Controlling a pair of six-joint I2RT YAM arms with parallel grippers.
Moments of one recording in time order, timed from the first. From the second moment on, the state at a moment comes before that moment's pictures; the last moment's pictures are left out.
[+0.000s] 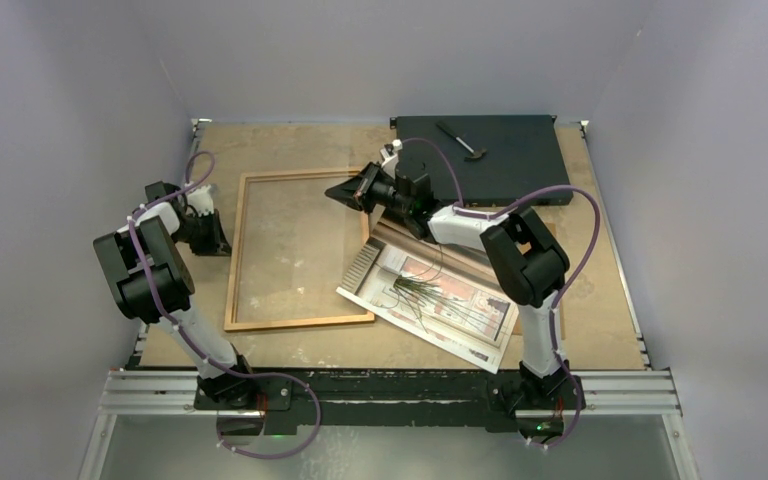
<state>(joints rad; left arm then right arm) 0.46 1.83 1.13 -0.59 0.48 0.29 0.65 2.05 1.30 0.63 -0.47 1.40</state>
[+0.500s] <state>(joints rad) 0.46 1.83 1.13 -0.59 0.48 0.29 0.65 2.05 1.30 0.61 -0.47 1.32</state>
